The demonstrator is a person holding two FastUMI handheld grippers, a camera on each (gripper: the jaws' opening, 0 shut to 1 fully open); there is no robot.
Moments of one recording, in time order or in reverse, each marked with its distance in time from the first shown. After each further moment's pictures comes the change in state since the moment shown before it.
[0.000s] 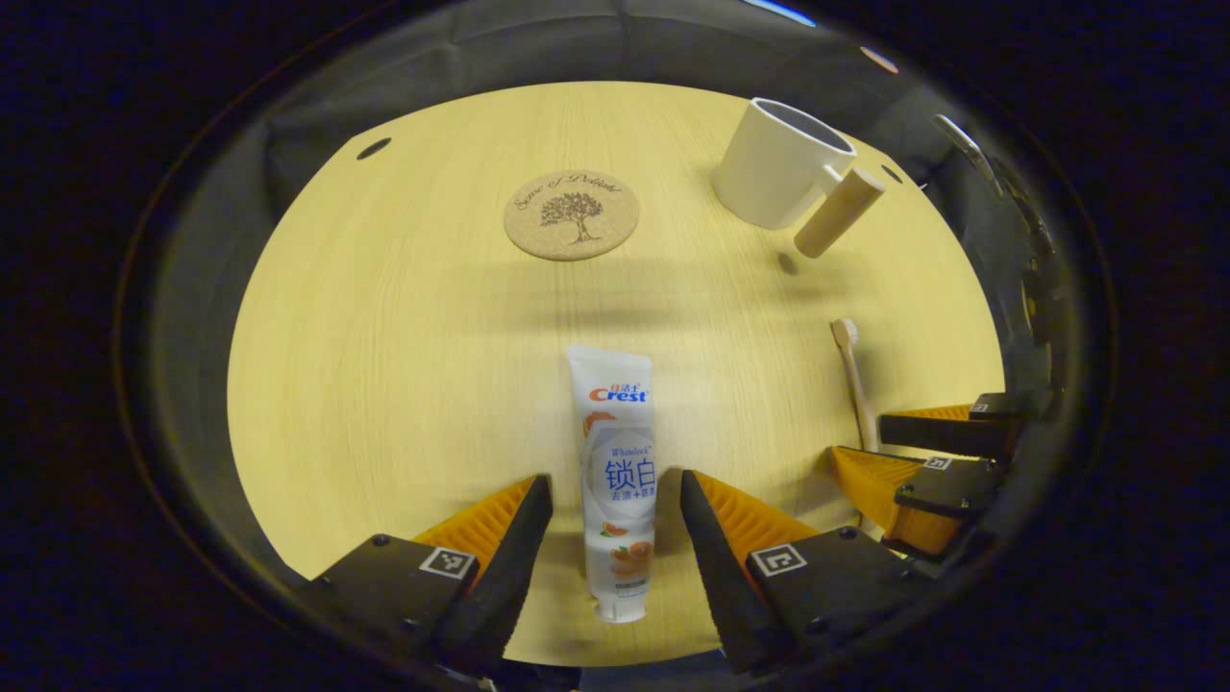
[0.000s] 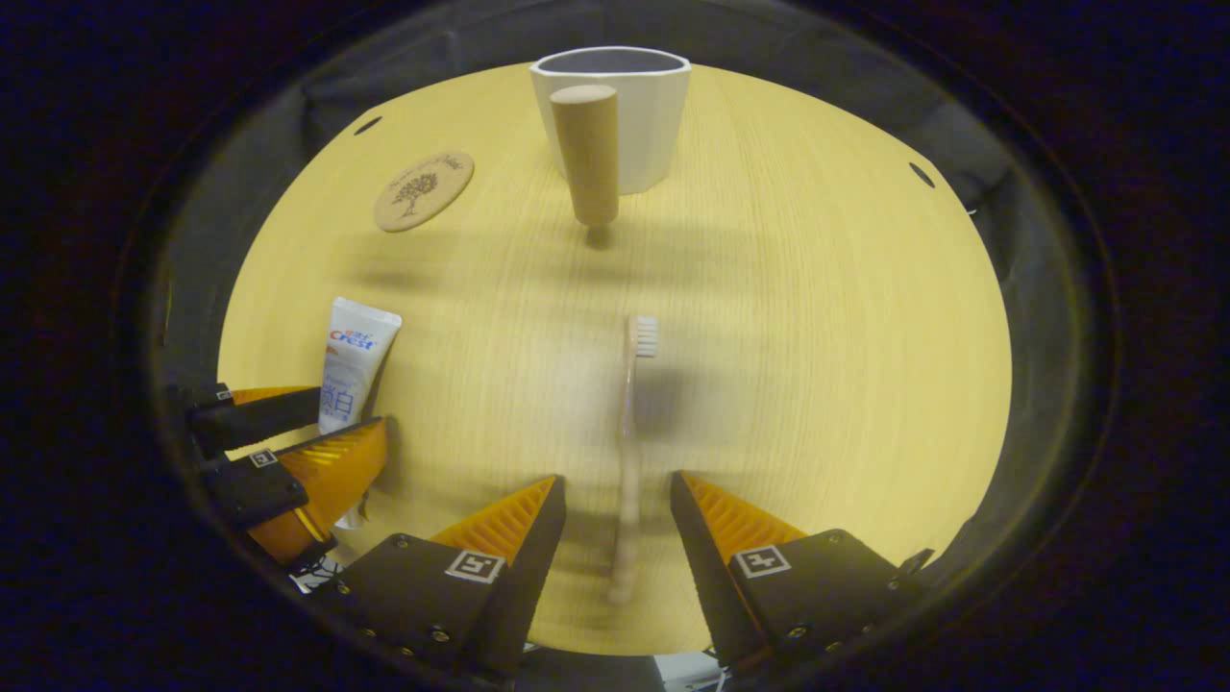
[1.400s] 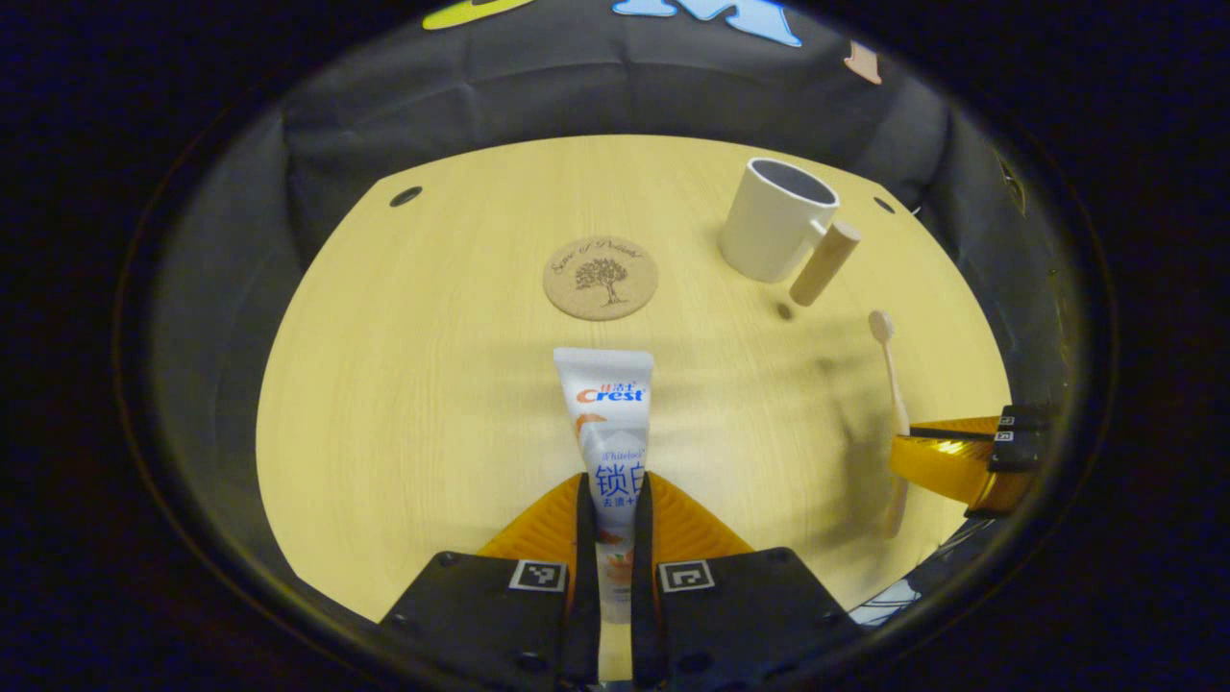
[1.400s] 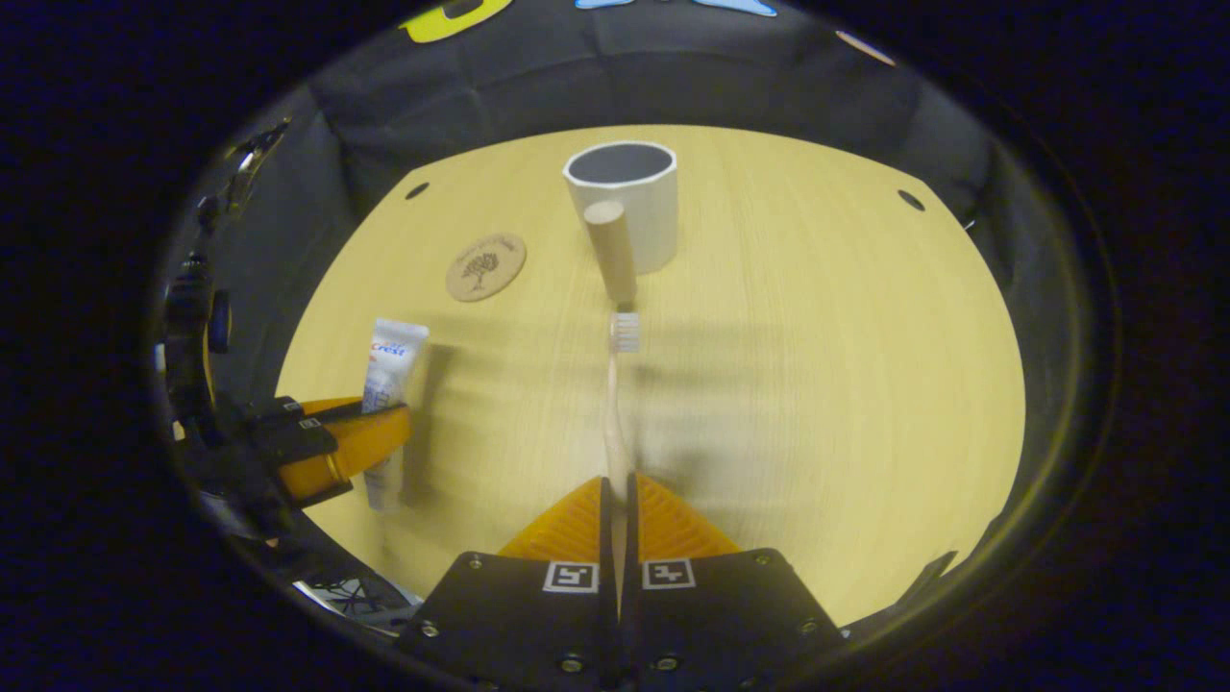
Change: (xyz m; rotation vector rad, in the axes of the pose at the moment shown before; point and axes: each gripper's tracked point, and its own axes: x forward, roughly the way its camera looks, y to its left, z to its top) left arm -0.033 0.014 0.029 0.016 -0.240 0.030; right arm -0.053 0.010 0.024 0.041 -0.295 0.136
